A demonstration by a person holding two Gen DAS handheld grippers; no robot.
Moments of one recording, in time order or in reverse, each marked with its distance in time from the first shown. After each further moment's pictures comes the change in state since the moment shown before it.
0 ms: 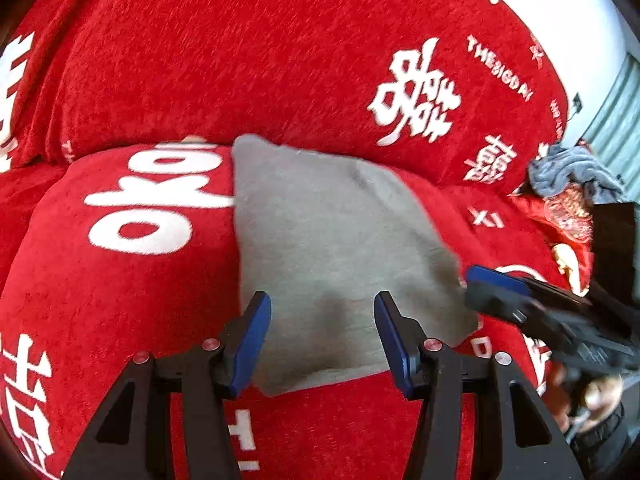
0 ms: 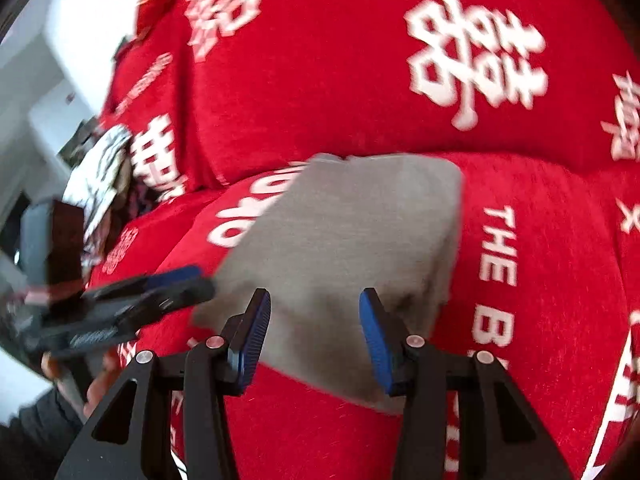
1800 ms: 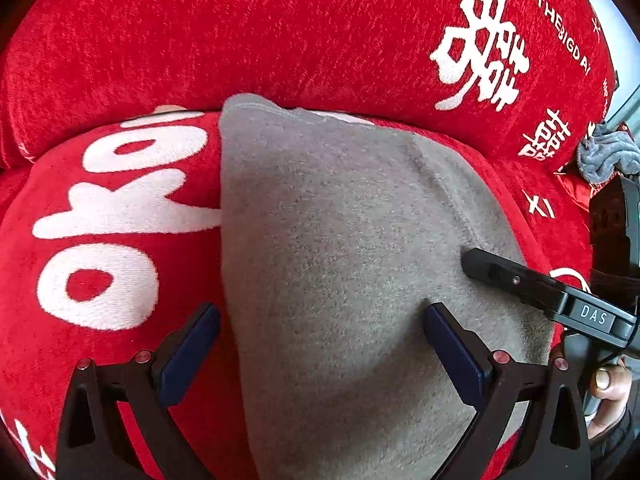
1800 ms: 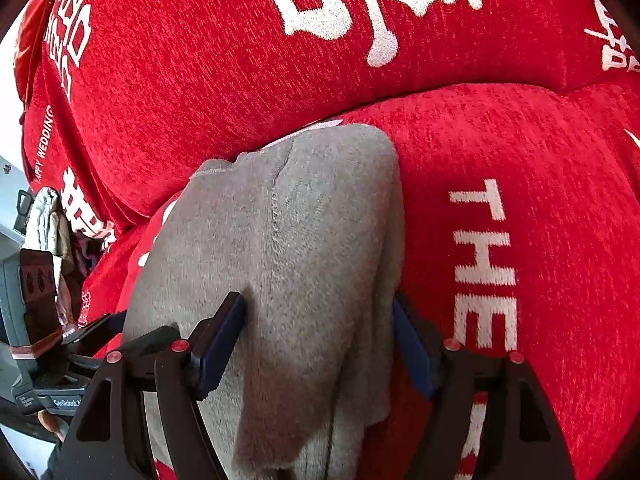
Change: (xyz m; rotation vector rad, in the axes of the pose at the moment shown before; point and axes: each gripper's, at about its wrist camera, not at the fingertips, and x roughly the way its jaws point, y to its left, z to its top) left arm 0.107 0.015 0.062 -0.002 0.214 0.043; right arm 0.107 -0.098 0.044 0.326 0.121 -0.098
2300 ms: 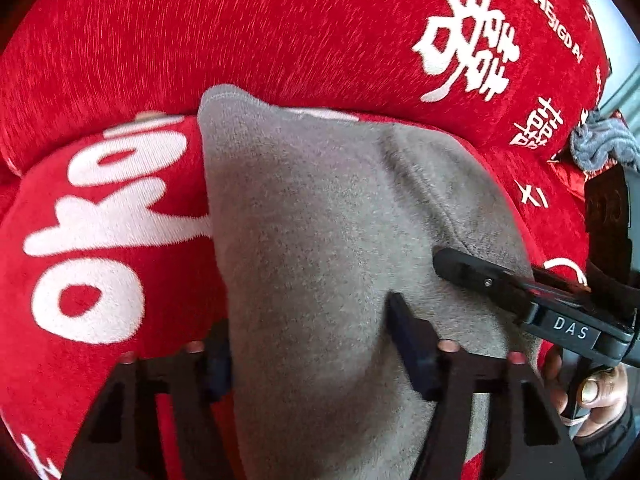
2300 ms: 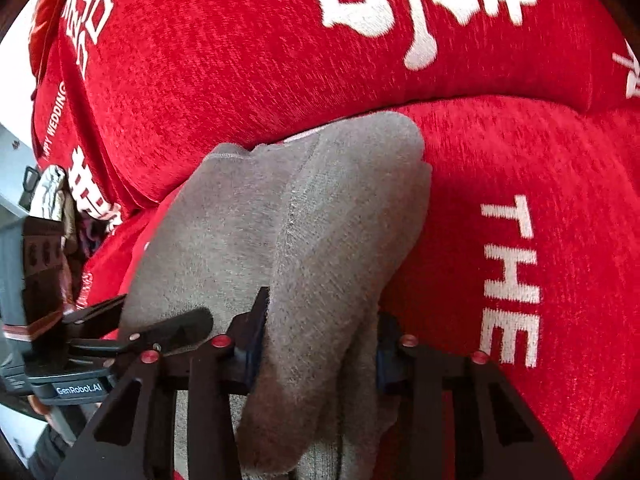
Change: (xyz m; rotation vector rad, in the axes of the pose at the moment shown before) left arm -0.003 -0.014 0.007 0.051 0.017 0.003; right arm 0.004 0.014 0.000 -0.089 0.008 0.005
